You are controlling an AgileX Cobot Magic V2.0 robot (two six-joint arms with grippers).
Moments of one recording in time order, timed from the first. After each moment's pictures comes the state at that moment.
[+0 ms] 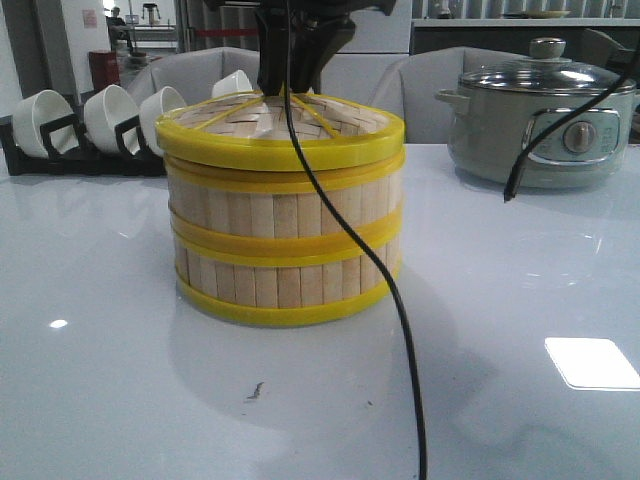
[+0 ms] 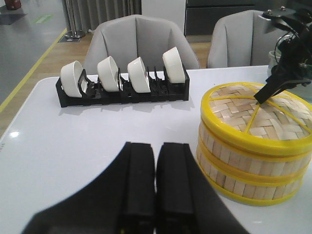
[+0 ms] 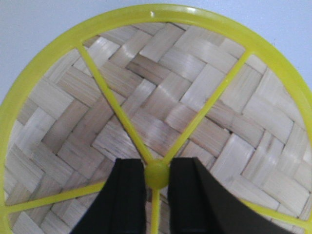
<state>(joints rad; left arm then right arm) -0.16 0.34 -0.69 -0.07 0.64 0.04 0.56 2.17 -2.26 0.03 1.13 0.06</state>
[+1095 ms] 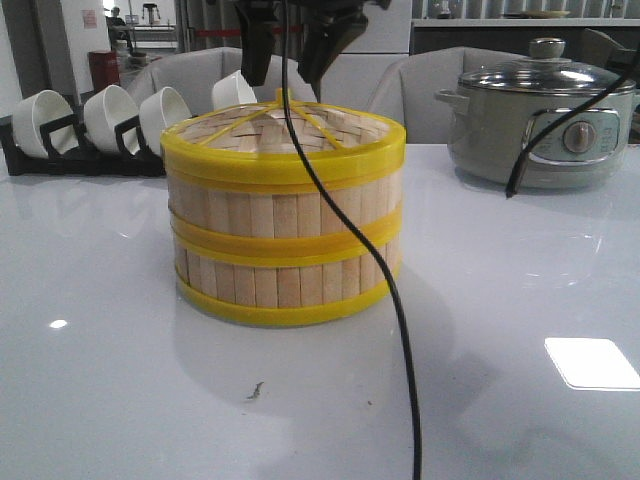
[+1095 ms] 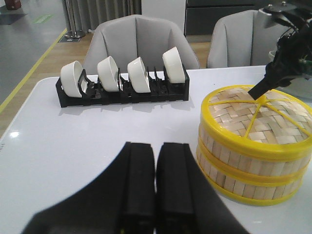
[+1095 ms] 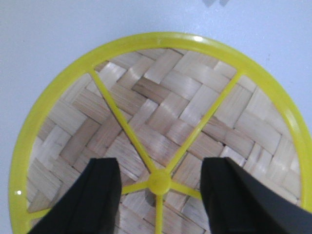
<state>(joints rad) -0.16 0.34 -0.69 -0.07 0.64 0.04 0.56 2.15 -2.26 0.03 1.09 0.06</state>
